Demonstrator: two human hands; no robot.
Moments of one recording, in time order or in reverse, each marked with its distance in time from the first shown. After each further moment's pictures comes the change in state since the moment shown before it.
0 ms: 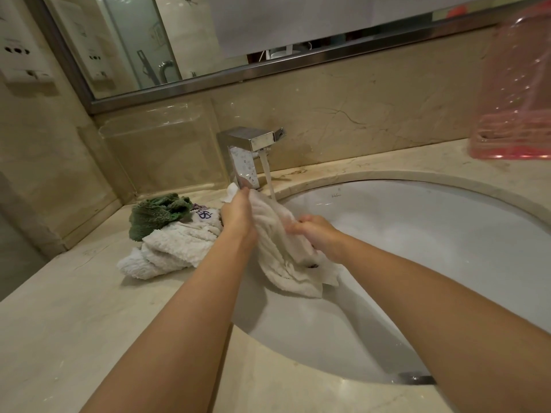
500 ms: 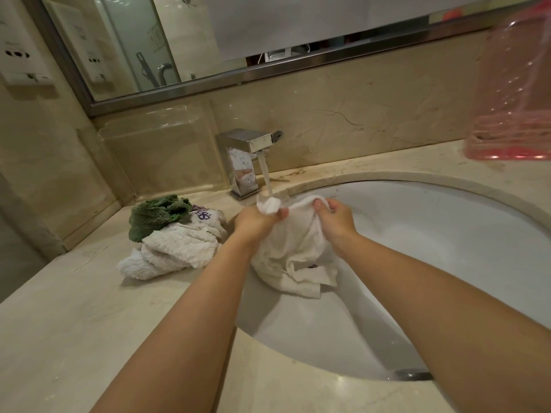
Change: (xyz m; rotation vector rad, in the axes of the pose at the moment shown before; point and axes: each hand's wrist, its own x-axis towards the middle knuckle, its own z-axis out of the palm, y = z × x) left_hand -0.026 -0.010 0.004 0.746 -0.149 0.170; right_hand 0.006 0.004 -0.015 0.202 0.447 -0.107
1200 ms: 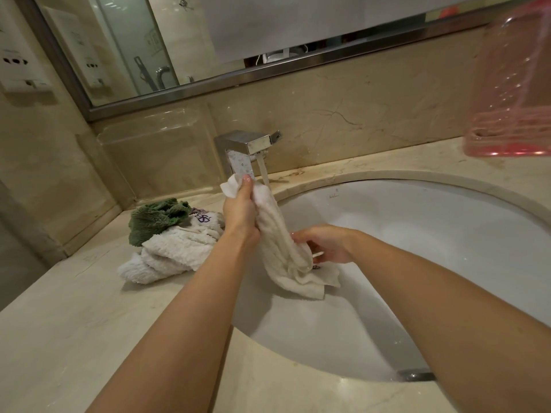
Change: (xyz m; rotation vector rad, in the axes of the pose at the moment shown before) left_hand 0.008 0.011 -0.007 -0.735 0.103 0.045; right_hand 0.001 0.007 -0.004 -0.143 -0.692 0.344
